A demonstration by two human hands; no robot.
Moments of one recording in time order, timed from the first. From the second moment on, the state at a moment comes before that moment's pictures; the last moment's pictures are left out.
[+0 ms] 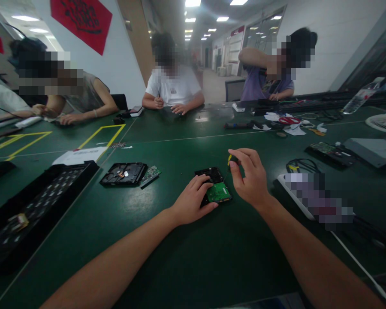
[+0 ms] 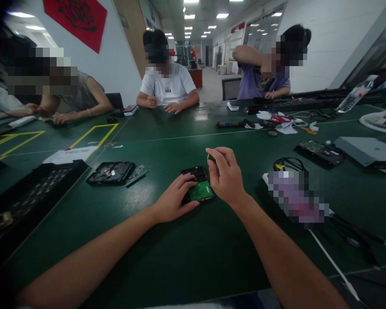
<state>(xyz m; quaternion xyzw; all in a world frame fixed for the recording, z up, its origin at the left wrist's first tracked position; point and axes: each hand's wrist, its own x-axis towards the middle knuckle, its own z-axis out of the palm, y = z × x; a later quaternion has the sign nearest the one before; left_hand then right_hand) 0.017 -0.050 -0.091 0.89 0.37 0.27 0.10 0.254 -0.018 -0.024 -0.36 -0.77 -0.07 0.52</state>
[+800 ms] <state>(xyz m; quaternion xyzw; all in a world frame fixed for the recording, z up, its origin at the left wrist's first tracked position) 0.017 -0.051 -0.090 0.89 0.37 0.26 0.09 0.255 -0.016 -0.027 -0.36 -0.77 -0.06 0.52</state>
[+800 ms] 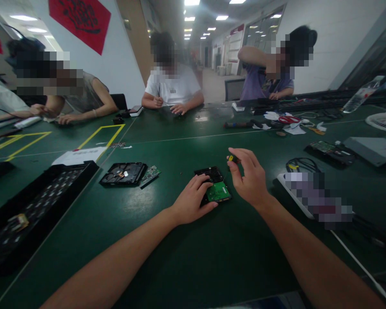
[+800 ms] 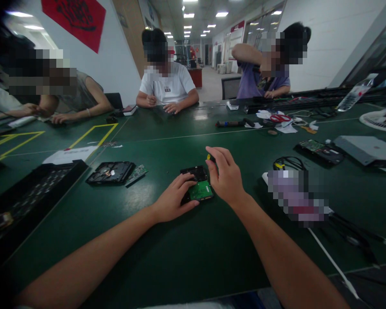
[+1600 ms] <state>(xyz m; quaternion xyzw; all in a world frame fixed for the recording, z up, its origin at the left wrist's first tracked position) 0.016 -0.051 -0.091 0.89 0.37 0.26 0.09 0.254 -0.015 -0.030 -0.37 -0.77 -0.06 0.52</state>
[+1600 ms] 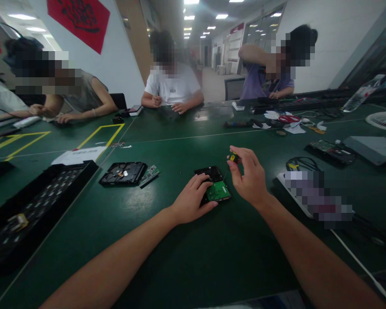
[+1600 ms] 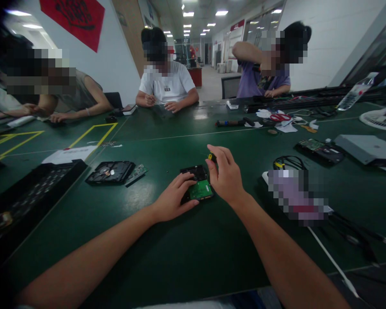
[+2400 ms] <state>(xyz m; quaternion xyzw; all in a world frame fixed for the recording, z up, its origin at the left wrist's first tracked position) 0.016 -0.050 -0.094 0.89 0.37 0.26 0.09 0.252 -0.018 -0.026 -0.38 -0.77 -0.07 0.51</state>
